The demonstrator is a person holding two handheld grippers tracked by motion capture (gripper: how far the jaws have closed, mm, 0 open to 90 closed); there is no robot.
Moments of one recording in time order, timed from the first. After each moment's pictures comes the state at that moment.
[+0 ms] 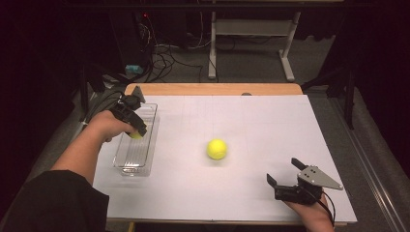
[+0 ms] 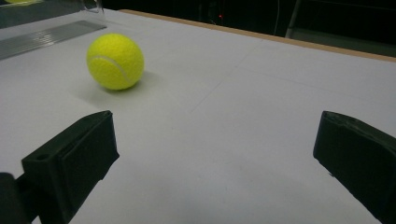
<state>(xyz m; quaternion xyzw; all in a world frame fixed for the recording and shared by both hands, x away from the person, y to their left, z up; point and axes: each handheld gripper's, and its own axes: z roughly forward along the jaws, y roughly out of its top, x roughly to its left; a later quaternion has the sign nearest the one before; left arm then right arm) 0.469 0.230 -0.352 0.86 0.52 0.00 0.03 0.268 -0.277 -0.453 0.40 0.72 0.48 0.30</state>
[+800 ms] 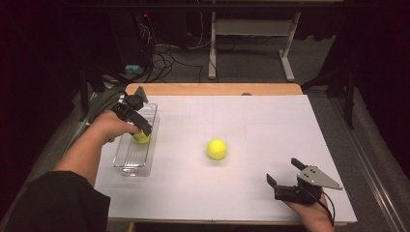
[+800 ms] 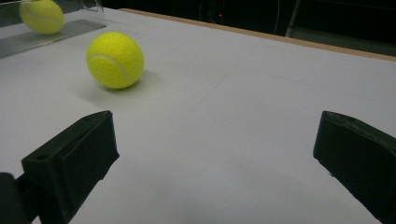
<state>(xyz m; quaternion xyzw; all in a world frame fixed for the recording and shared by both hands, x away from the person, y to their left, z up) 0.465 0.221 -0.348 0.86 0.51 0.02 0.05 0.268 -0.277 -0.454 0.40 0.72 0.48 0.29</state>
